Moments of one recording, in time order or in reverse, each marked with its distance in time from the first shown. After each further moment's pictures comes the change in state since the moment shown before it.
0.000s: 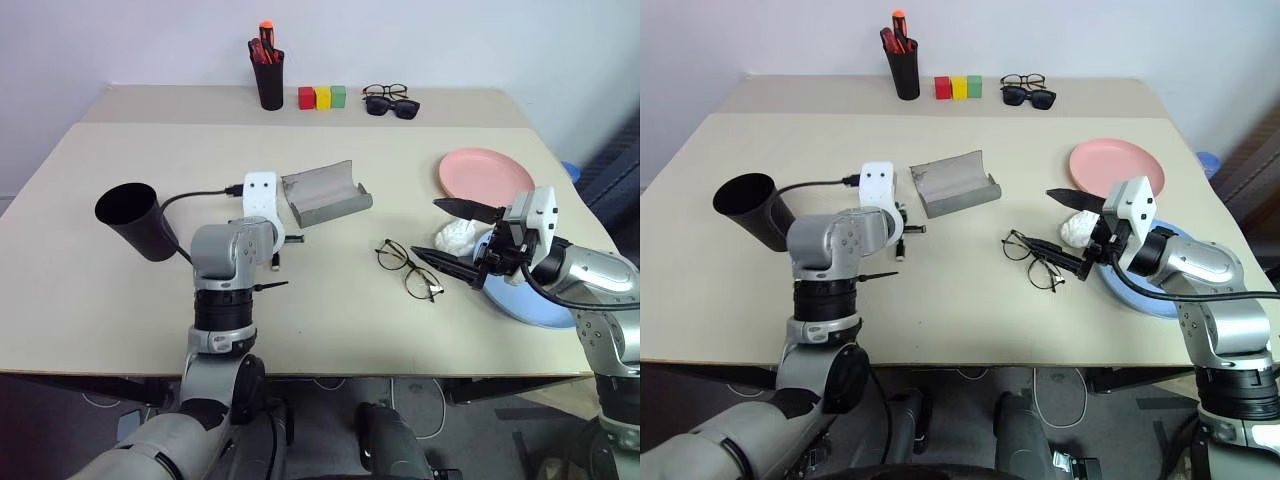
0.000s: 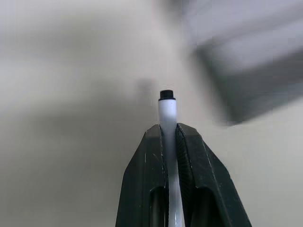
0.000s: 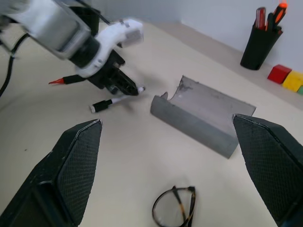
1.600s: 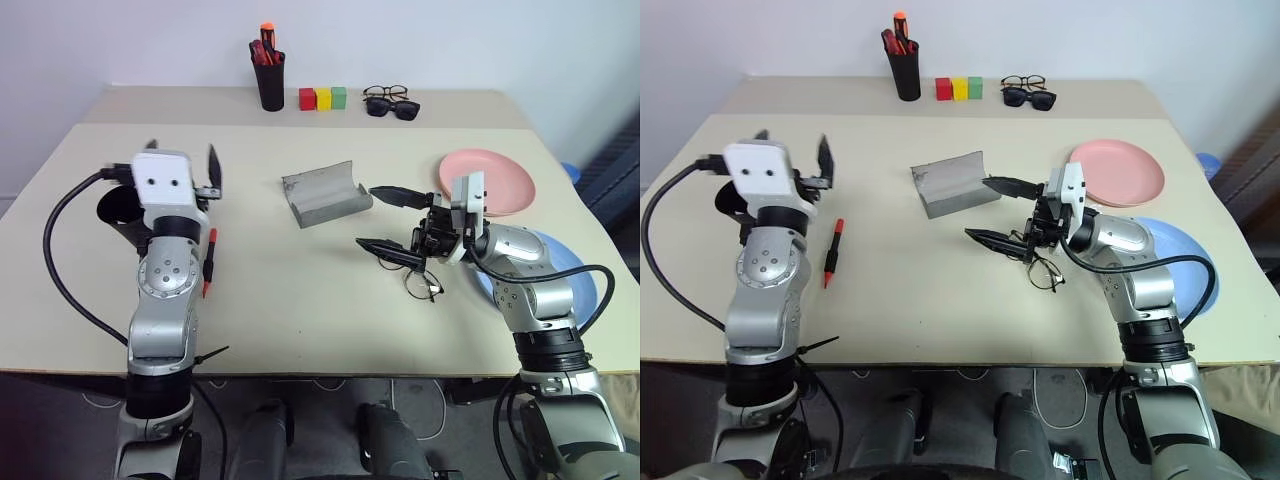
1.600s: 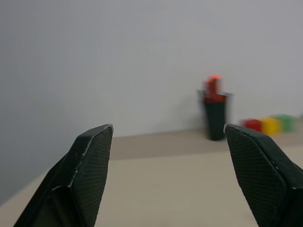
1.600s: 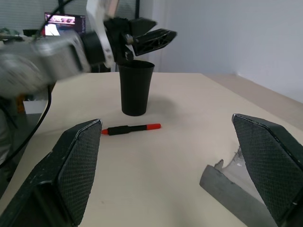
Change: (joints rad) left arm 0.392 0.185 0.048 -0.229 0.234 -0.735 -0.042; right arm -0.227 0.226 0.166 0.232 -0.030 -0.130 0.155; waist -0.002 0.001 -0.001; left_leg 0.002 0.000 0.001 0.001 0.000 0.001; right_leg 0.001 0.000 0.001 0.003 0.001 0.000
